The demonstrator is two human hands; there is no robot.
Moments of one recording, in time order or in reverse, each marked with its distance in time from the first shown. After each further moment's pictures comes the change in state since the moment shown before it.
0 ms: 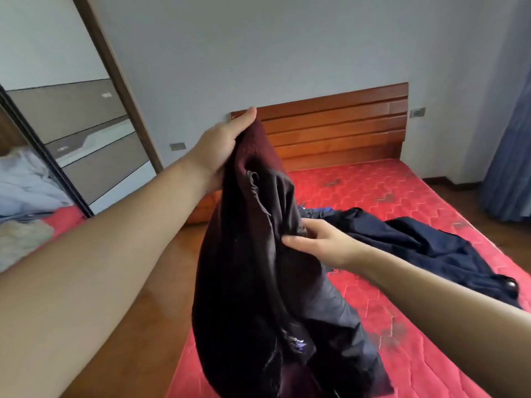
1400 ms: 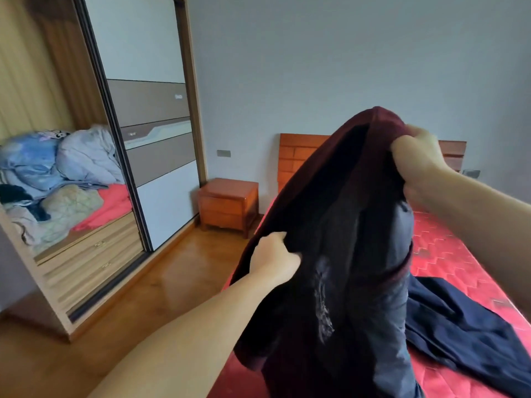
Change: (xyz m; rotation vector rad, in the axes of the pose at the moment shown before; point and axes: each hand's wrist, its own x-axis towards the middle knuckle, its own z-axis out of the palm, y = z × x) left_hand -0.059 -0.127 -0.030 0.762 0.411 -0.120; right_hand 0.047 -0.181 -0.016 -0.036 0.677 -0.117
